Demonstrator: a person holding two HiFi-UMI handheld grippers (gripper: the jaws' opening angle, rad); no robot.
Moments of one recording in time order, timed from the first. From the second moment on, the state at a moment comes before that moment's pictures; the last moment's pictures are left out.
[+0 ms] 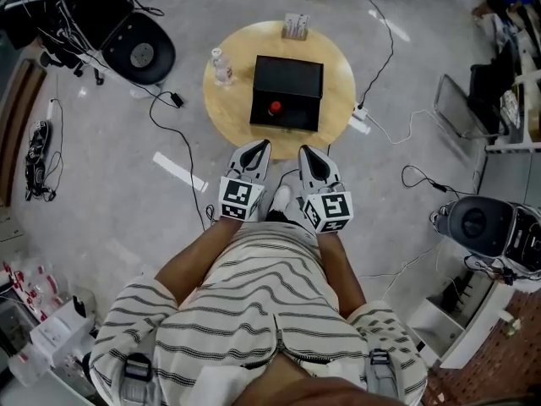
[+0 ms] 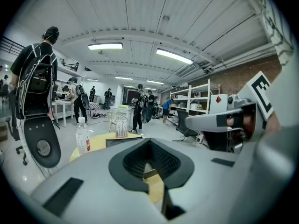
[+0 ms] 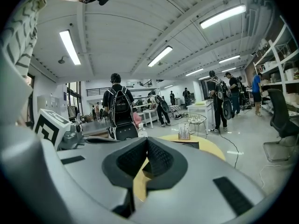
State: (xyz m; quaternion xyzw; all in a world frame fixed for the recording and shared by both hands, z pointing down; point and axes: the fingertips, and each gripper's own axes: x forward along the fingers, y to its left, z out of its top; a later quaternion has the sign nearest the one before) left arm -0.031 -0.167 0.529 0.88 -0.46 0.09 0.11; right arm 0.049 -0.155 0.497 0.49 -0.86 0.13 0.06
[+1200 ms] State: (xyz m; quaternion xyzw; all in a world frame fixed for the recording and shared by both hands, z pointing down) left arm -0.022 -0.224 0.591 0.85 -0.49 0.14 0.14; right arm 0.060 -0.159 0.535 0.48 -0.86 0.17 0.09
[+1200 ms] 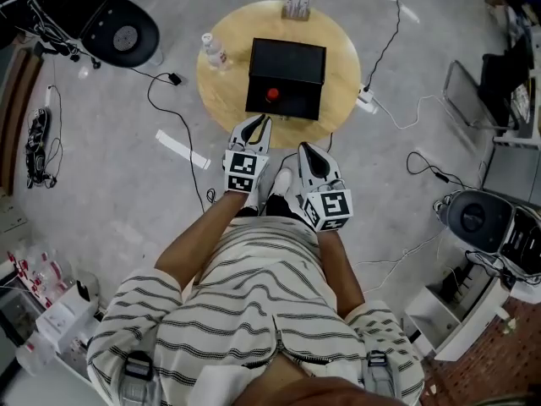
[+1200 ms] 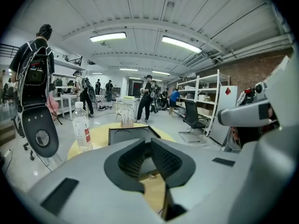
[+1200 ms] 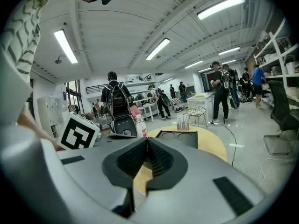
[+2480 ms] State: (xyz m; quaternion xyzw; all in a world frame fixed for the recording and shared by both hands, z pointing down) left arm -0.016 -0.273 0.658 0.83 -0.49 0.19 0.18; right arm 0.073 -0.160 0.553 0.48 -0.85 0.19 0.11
